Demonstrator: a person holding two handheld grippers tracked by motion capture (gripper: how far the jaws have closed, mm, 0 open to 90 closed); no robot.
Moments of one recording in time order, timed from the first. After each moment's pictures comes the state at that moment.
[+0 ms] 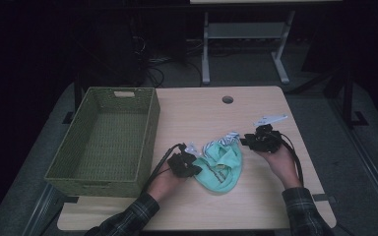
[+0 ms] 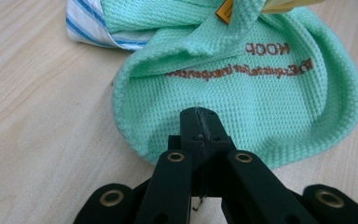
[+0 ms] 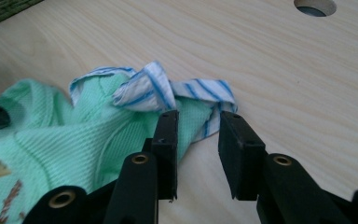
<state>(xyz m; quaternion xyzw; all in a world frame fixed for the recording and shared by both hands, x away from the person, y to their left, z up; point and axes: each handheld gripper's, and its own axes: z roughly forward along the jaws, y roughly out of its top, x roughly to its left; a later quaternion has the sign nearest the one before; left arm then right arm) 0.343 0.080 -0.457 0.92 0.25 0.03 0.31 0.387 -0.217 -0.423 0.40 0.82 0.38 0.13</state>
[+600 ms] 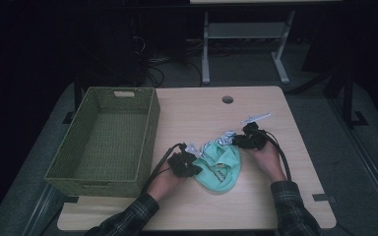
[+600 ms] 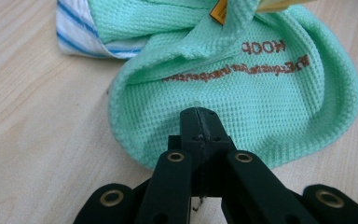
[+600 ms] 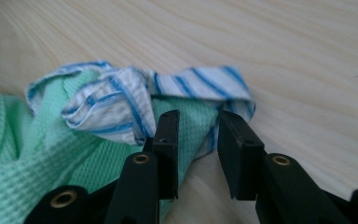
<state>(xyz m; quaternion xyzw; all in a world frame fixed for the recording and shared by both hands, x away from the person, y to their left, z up) 0.343 0.080 -0.456 0.92 0.24 0.03 0.31 0.422 -0.192 -0.461 0.42 0.83 0.36 0.08</state>
